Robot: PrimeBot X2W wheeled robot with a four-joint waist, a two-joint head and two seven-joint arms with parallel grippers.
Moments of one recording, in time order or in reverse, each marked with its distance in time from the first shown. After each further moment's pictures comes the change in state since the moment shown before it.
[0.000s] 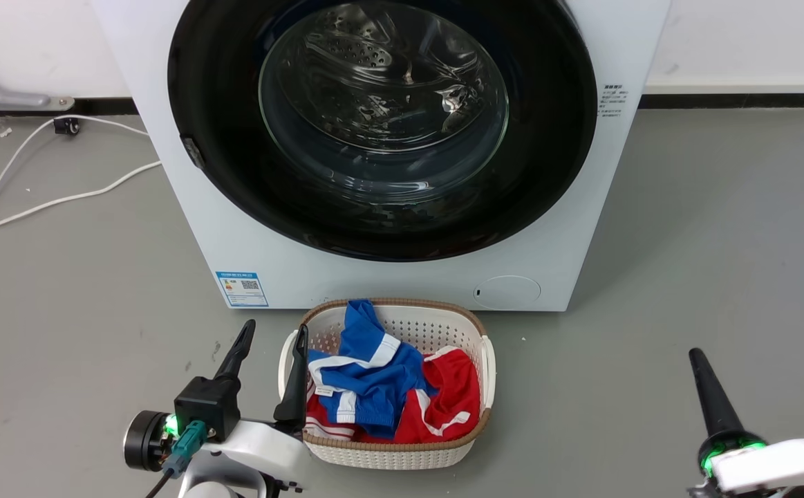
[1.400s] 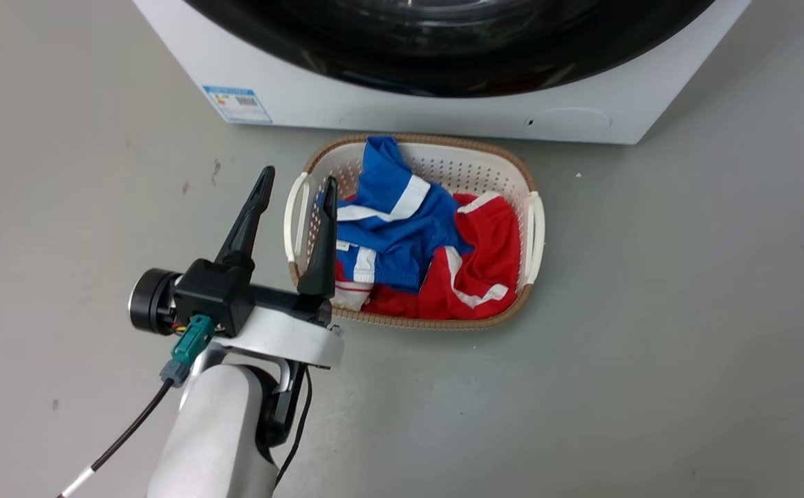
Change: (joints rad) left arm -0.247 -0.022 -0.051 -0.123 0.002 0.009 0.000; right arm -1.249 -0.475 0.384 0.821 0.968 0.000 0.291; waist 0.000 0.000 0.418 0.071
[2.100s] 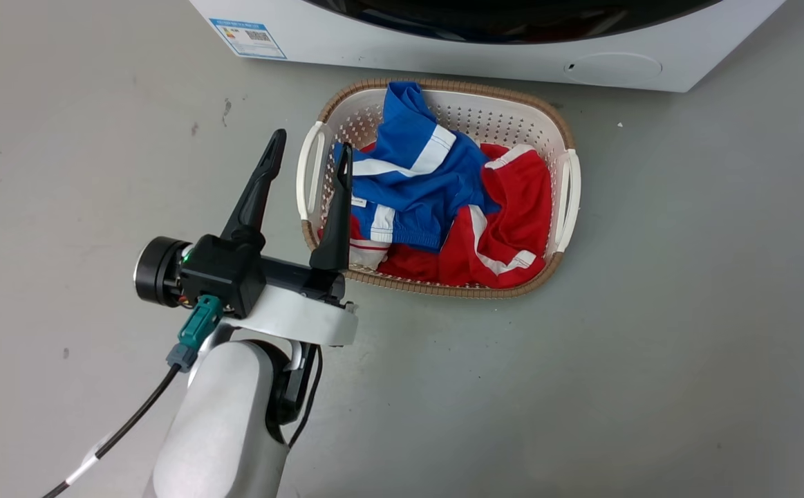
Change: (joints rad) left arm -0.060 -0.003 -0.038 -0.030 -0.001 0.015 0.000; right arm -0.392 0.076 0.245 0.309 -0.084 -0.001 0.113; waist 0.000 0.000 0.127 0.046
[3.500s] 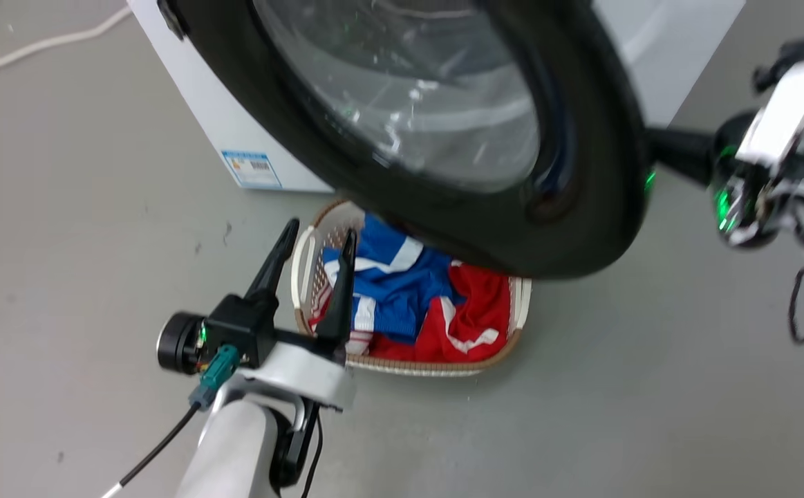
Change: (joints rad) left arm 0.116 0.000 -0.005 0.094 -0.017 -0.015 0.000; right arm 0.546 -0.023 0.131 -0.397 0.053 0.000 0.253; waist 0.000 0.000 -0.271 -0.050
